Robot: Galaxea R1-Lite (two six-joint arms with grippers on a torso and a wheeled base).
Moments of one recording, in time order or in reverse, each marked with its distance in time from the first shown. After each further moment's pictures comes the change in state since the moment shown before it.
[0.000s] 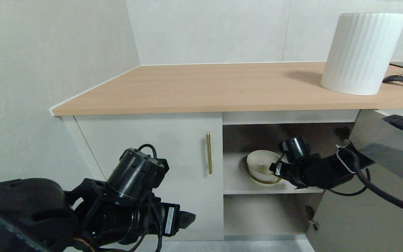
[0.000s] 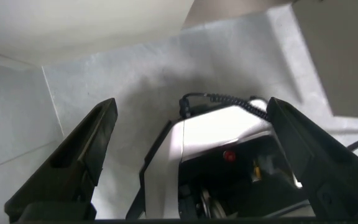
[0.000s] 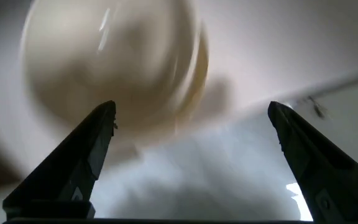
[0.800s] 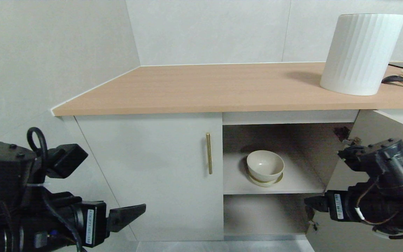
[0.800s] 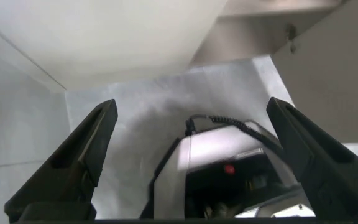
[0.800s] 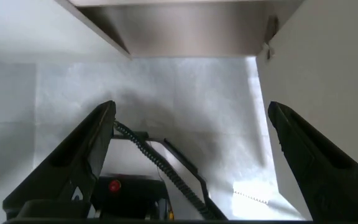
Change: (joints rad) left arm 0.132 -0.447 0.104 0.104 -0.009 0.067; right arm 0.154 -0.778 0.461 0.345 0.061 -0.192
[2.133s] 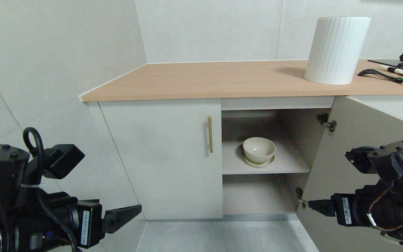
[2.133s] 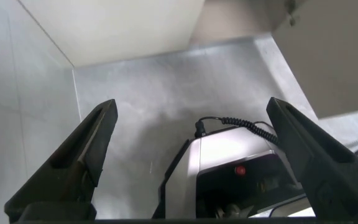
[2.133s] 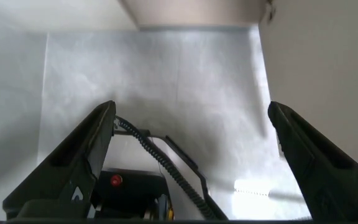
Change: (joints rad) left arm 0.018 -0.003 0.008 -0.001 -0.001 0.056; right arm 0.022 -0.040 0.013 0.016 0.002 -0.002
